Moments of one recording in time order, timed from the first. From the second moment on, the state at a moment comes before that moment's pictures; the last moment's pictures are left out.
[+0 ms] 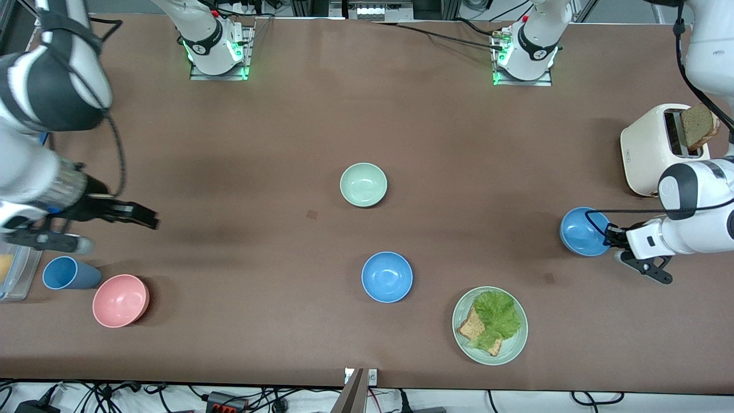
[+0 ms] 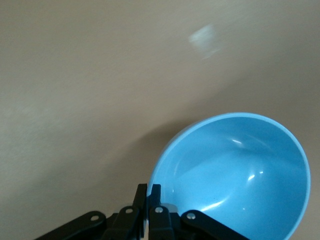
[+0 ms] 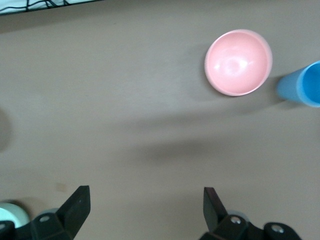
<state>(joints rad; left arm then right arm) 0.40 0.61 -0.28 -1.60 0.14 2.04 0.59 -0.05 0.35 0.11 -1.38 -0.01 1.78 0.16</state>
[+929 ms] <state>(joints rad) 0.31 0.47 -0.69 -1.62 0.01 1.76 -0.17 -0.05 0.21 -0.01 -1.37 -0.01 1.59 -0.02</state>
